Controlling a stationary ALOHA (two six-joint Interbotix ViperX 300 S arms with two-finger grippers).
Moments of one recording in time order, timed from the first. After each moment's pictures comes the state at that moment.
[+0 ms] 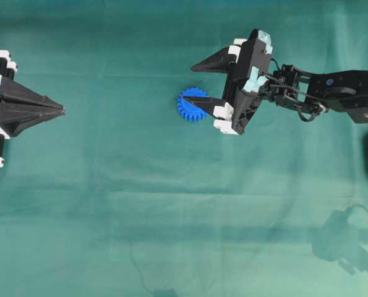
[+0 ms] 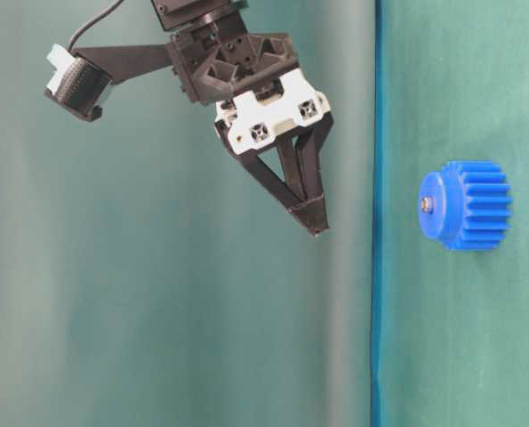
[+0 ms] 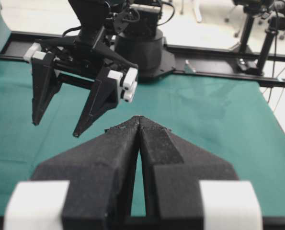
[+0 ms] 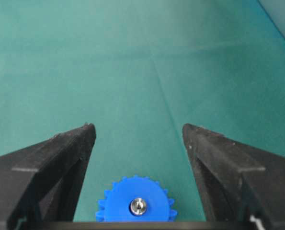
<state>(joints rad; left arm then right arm) 0.00 -0.96 1.19 -0.05 -0.28 -0.02 -0.18 -0.01 0.75 0.21 -0.40 -0.05</state>
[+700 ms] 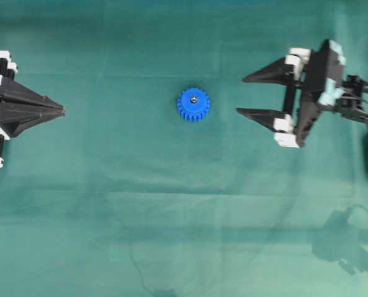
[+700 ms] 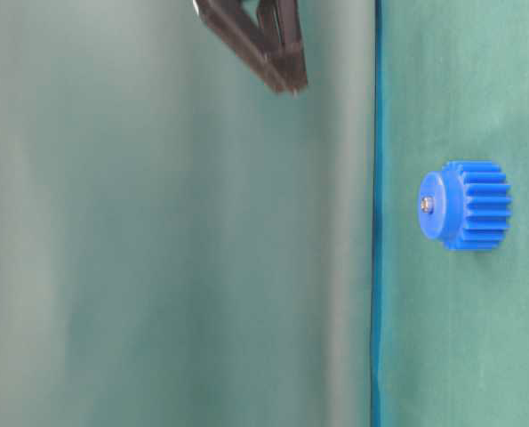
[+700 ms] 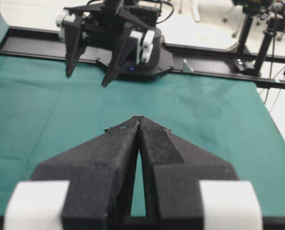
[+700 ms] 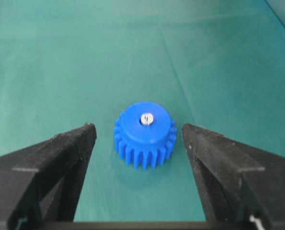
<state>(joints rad) 0.00 -0.96 1.19 -0.05 -0.27 -0.05 -0.15 -0.38 1.06 0.21 -0.36 -0.04</state>
